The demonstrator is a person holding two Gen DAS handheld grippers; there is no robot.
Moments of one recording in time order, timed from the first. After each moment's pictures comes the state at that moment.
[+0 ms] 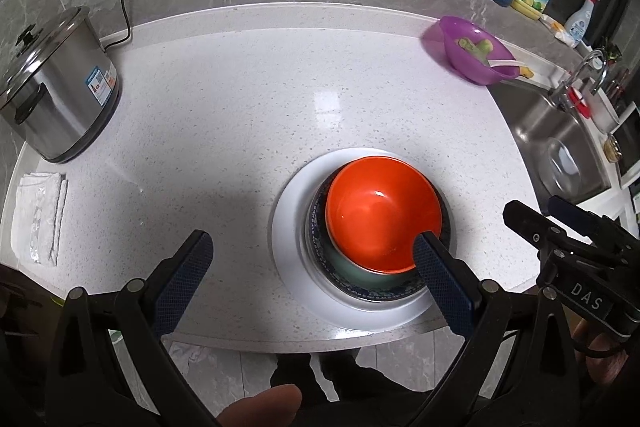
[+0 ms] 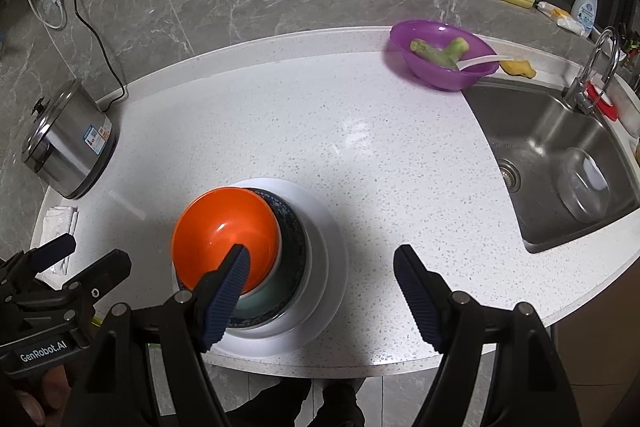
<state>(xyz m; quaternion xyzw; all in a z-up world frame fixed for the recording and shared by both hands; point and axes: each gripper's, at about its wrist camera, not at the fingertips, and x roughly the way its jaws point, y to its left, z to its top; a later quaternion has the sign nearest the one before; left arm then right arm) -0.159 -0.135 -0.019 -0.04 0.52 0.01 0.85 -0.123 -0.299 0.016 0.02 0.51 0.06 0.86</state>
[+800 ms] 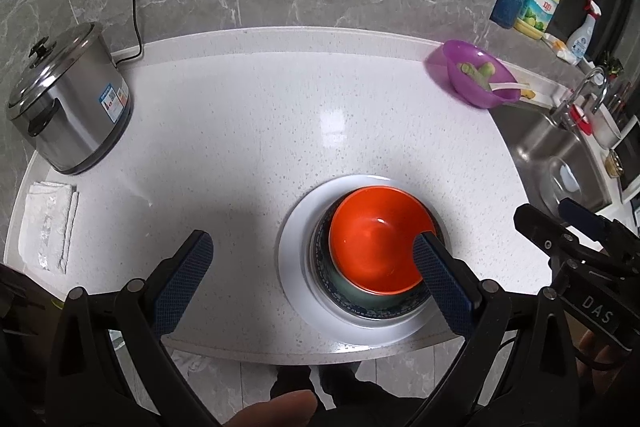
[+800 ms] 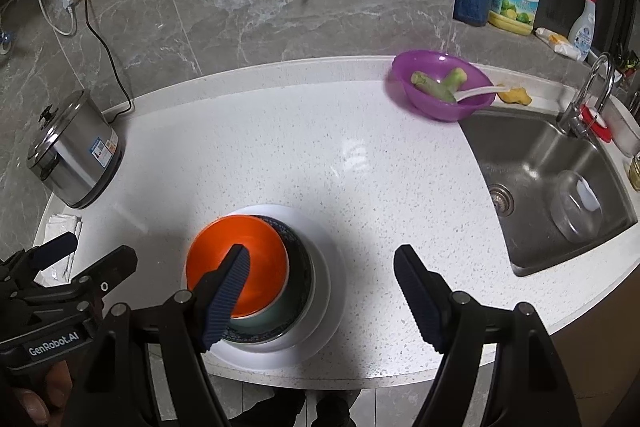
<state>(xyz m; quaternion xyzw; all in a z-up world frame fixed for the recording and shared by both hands) -0.158 -0.134 0.010 -0.05 0.49 0.02 0.87 -0.122 -0.292 0.046 0.00 0.48 0.06 0.88</state>
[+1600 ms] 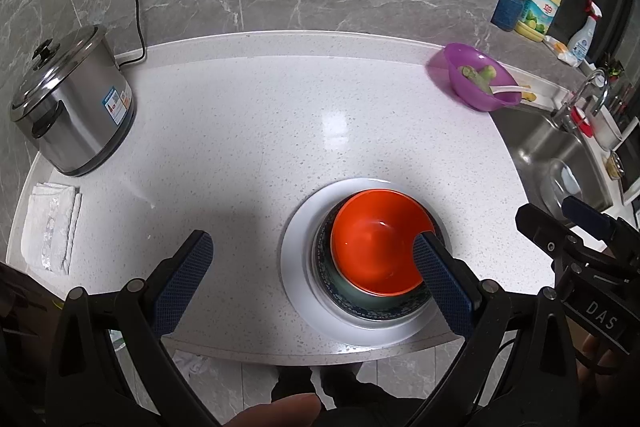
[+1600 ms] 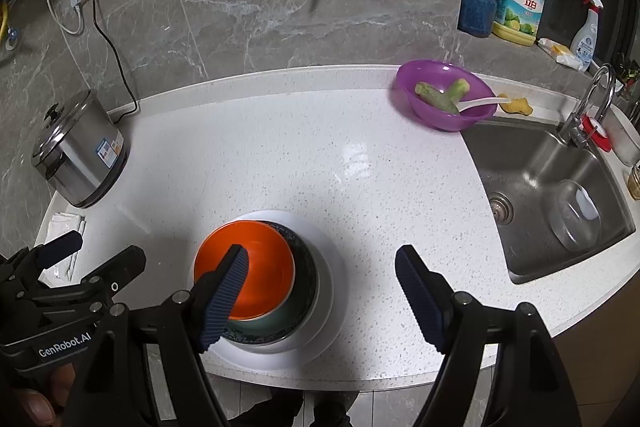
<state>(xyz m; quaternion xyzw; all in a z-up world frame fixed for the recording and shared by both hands) -0.160 -0.135 0.014 -0.05 0.48 0.03 0.87 -0.122 -0.288 0.054 -0.01 0.47 0.07 0.88</state>
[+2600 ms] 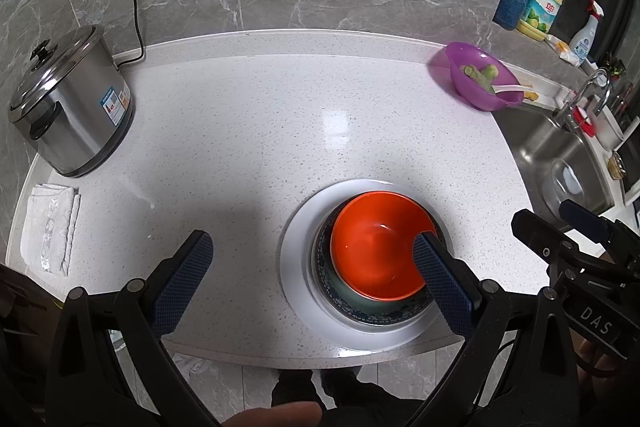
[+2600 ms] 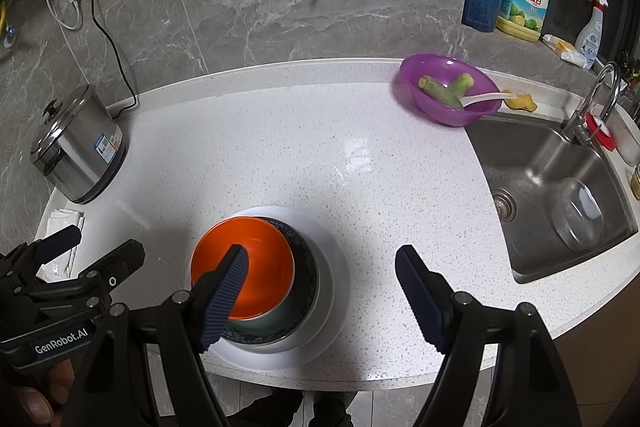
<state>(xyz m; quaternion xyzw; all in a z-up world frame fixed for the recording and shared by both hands) -0.154 -0.132 0.010 -0.05 0.49 0.03 0.87 -0.114 -0.289 0.047 -0.01 0.48 0.07 0.87</state>
